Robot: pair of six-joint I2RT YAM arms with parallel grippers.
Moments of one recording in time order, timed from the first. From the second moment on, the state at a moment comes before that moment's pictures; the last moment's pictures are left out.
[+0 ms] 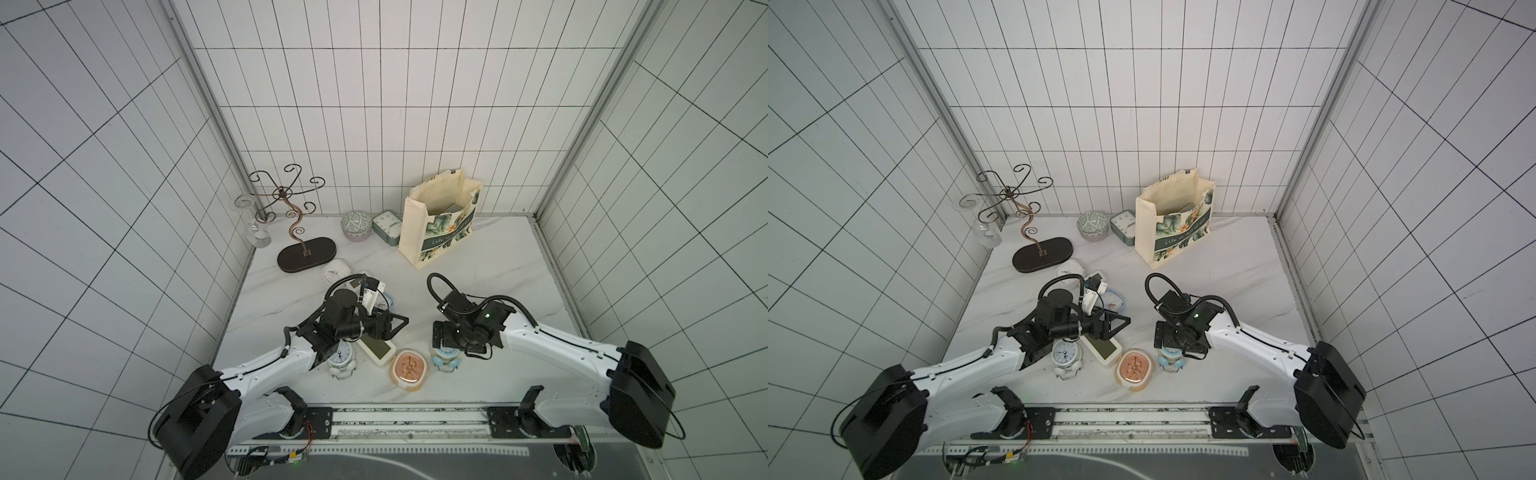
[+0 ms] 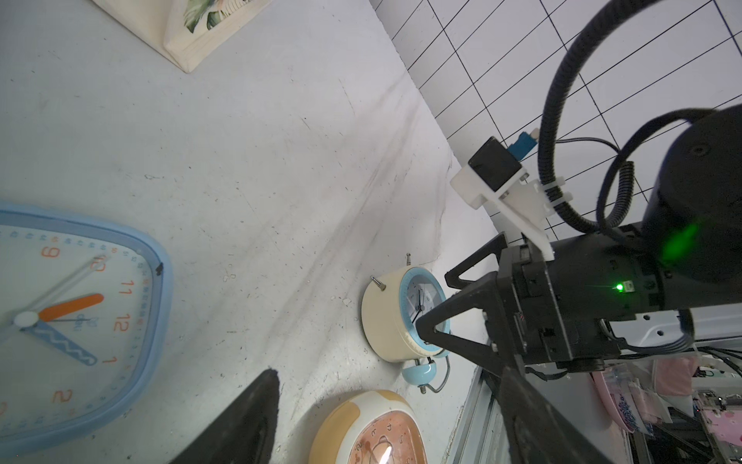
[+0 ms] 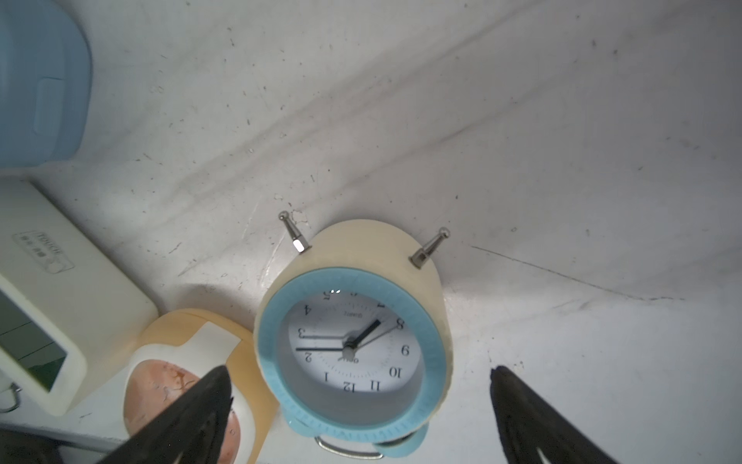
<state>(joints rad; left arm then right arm) -0.64 1.15 0.48 0.23 0.53 -0.58 0.85 1.33 0.84 -0.81 0.09 0.90</state>
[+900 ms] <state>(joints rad) -0.63 1.15 0.47 0.25 0.55 -0.58 0.90 1.45 0.85 -0.71 0.17 0.89</state>
